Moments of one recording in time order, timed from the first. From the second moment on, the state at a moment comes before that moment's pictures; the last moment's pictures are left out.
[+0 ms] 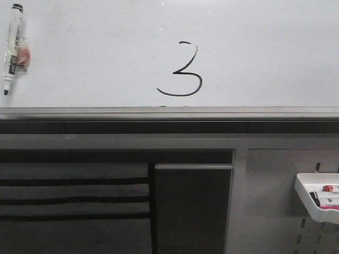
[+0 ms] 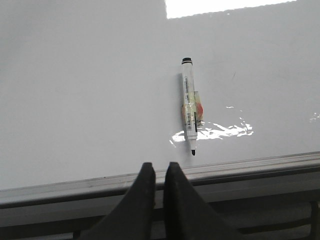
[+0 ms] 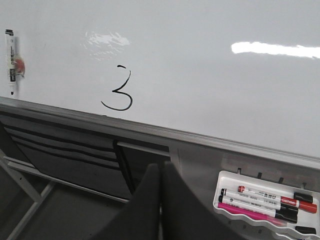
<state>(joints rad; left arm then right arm) -0.05 -0.01 -0.10 -0.32 0.18 0.41 0.35 0.37 -0.86 0.03 0.90 0.03</state>
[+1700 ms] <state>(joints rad) -0.05 -0.01 0.01 -0.03 0.00 0.04 0.24 0.18 -0.56 0.04 0.64 0.04</state>
